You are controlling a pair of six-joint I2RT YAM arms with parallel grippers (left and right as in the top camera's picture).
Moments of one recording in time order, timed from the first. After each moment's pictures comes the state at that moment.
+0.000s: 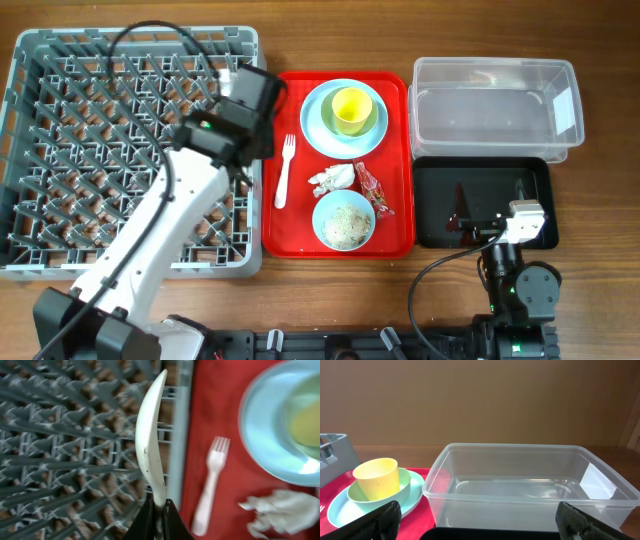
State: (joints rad) left arm -0.41 1.52 1.33 -0.95 -0.33 -0.42; right arm -0.01 0.01 0.01 0.00 -0.04 0.01
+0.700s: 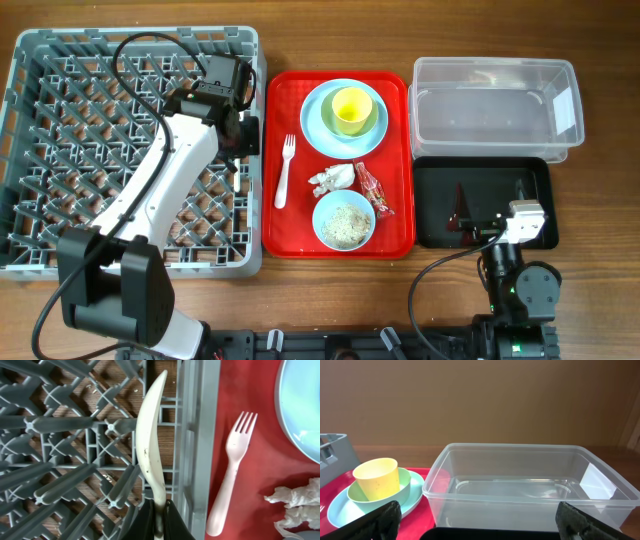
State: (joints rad) left arm -0.25 1.70 1.33 -0.94 -0.09 -0.25; right arm -0.01 0.01 0.01 0.00 -0.04 0.01
